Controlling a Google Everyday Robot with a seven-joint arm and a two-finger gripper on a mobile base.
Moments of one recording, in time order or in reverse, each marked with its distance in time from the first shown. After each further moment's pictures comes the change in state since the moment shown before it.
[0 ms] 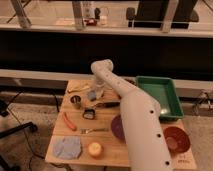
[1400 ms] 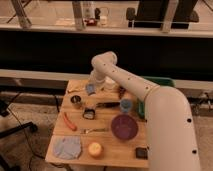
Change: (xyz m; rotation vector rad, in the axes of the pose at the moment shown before) arm -0.026 0.007 -0.095 0.133 0.028 -0.030
